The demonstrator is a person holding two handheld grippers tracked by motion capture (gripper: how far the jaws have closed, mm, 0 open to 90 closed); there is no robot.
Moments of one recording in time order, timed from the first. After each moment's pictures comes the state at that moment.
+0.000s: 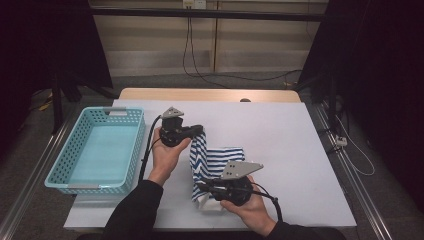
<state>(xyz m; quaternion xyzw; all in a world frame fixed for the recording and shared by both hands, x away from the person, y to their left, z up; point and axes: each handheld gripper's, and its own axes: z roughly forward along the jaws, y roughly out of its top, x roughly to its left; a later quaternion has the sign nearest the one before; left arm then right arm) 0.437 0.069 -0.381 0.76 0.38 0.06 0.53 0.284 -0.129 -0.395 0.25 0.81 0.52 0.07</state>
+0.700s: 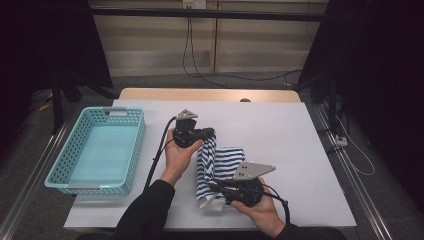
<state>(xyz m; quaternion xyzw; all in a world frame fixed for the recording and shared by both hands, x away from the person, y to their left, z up) 0.443 0.038 -0.396 0.77 0.37 0.05 0.51 0.280 -0.155 -0.401 0.27 0.81 0.52 0.08</state>
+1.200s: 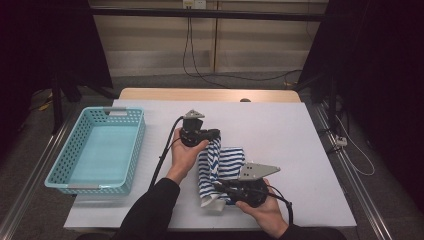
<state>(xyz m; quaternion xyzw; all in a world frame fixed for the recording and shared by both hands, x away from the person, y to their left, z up) 0.451 0.022 -0.409 0.78 0.37 0.03 0.50 0.280 -0.167 -0.407 0.29 0.81 0.51 0.08</state>
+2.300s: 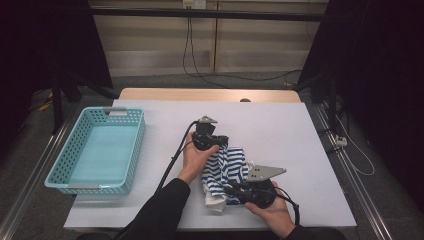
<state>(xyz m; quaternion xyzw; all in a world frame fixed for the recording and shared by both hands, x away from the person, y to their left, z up) 0.458 -0.013 -0.438 0.81 0.37 0.01 0.47 0.281 -0.191 -0.426 0.32 0.82 0.47 0.08</state>
